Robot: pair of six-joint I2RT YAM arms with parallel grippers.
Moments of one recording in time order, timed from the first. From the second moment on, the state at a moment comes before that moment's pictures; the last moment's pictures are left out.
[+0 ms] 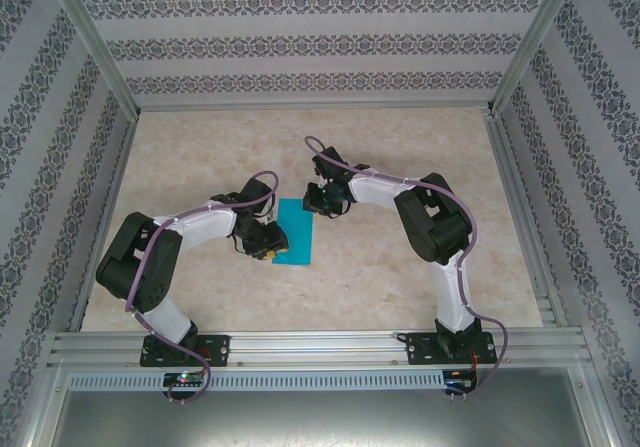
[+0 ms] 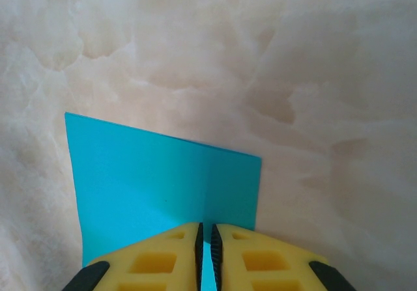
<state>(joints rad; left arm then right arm) -0.44 1.65 0.89 -0.55 0.40 -0.78 0.59 2.12 1.42 -0.39 -0.33 0.75</state>
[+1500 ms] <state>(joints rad) -0.43 1.64 0.79 -0.35 0.43 -0.68 0.71 1.90 1.02 -0.13 -0.50 0.76</state>
